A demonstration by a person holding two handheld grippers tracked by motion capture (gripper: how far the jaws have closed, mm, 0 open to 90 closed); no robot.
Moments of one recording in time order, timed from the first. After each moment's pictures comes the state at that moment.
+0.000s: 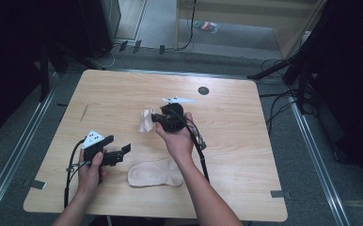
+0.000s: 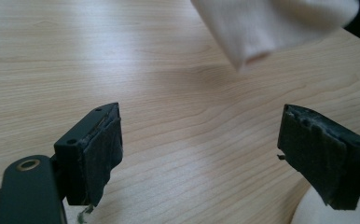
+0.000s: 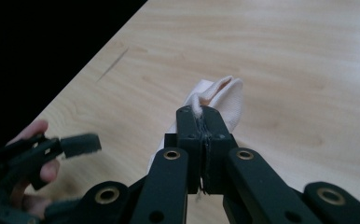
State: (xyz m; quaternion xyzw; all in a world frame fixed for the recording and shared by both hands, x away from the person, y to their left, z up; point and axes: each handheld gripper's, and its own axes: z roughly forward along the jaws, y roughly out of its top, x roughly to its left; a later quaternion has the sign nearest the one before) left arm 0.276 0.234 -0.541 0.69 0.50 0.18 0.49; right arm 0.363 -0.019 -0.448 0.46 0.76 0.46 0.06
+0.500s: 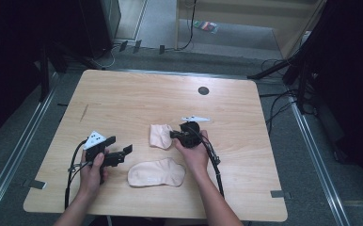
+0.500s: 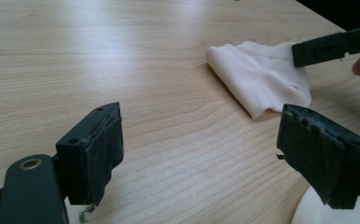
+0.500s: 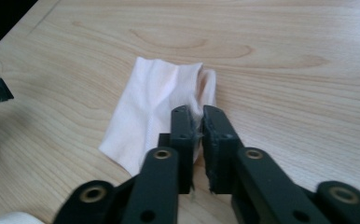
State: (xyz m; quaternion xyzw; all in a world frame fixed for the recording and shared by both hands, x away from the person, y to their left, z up) left arm 0.278 0.231 -0.547 0.69 0.50 0.17 0.49; right arm 0.366 -0.073 -0.522 0.50 0.75 0.42 0.05
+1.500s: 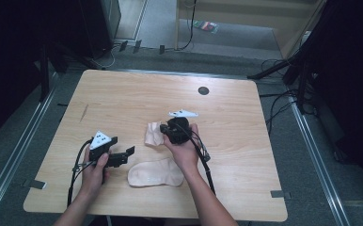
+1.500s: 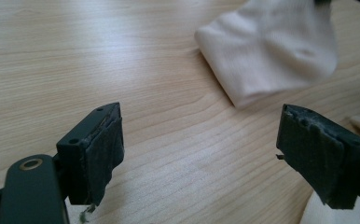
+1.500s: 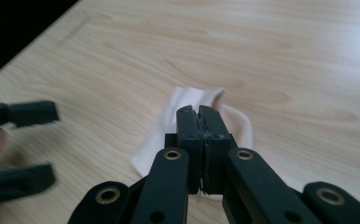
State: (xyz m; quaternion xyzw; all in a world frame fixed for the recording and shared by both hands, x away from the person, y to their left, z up) left arm 0.280 0.221 -0.548 0.71 0.49 0.19 0.46; right arm 0.354 -0.033 -0.483 0.46 0.77 0.44 0.09
